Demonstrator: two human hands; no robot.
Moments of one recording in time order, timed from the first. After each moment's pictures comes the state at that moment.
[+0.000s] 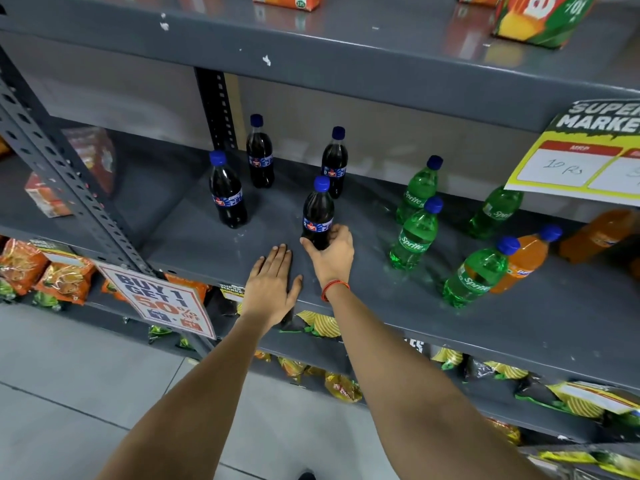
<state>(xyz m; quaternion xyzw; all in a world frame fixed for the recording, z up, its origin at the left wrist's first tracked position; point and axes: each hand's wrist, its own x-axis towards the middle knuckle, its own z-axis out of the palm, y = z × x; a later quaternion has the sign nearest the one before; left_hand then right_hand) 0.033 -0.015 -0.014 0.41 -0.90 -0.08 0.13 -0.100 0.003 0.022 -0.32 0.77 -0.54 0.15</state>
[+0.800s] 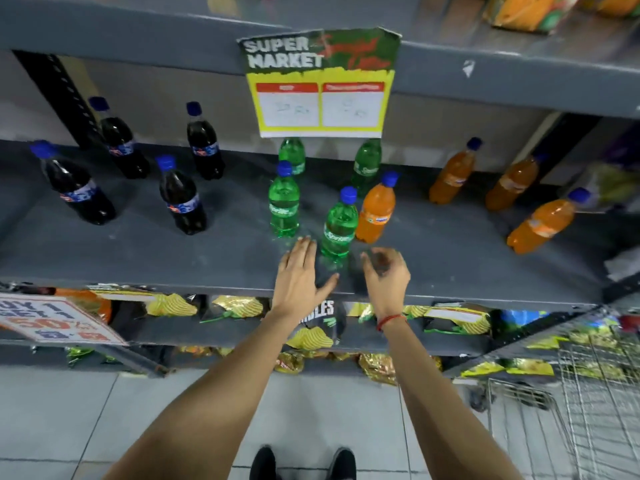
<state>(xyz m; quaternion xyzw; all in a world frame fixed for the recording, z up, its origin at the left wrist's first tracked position) -0.157 0.140 -0.001 0.29 -0.94 -0.11 0.15 -0.274 0.253 0.017 -0.23 0.82 -0.53 0.01</state>
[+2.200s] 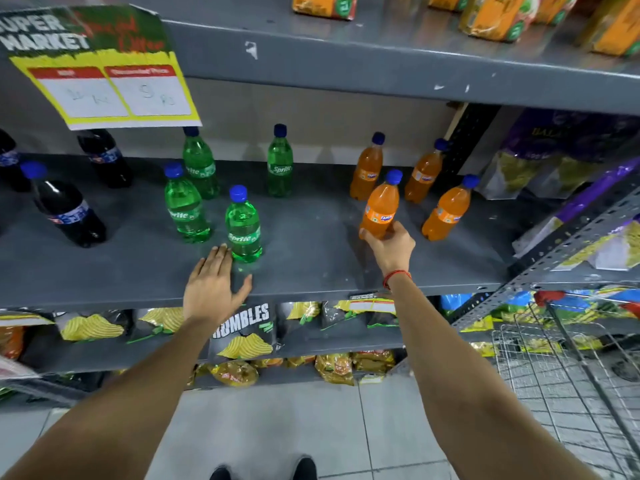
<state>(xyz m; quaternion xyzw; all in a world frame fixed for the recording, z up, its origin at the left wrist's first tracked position) -0.169 0.156 -0.009 0.34 -0.94 -0.05 0.09 -0.426 0.339 0.048 -0.16 0.83 -0.53 0.04</state>
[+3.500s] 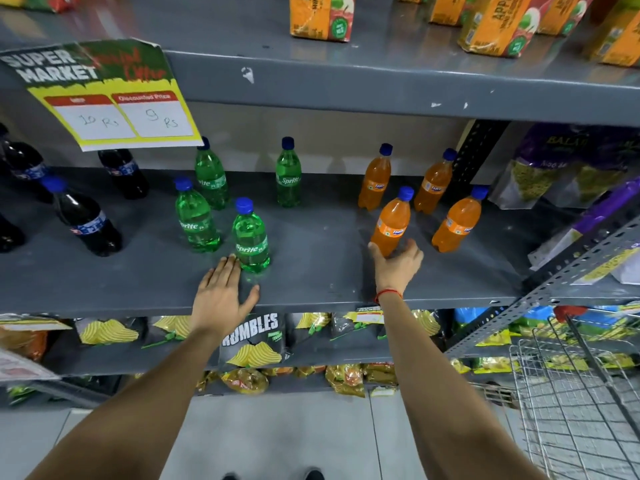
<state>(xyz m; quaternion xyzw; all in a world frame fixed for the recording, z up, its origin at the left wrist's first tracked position) -0.173 0.164 -0.003 0.36 -0.93 -0.06 0.07 -0.420 0.332 0.028 -0.05 0.84 -0.55 -0.02</state>
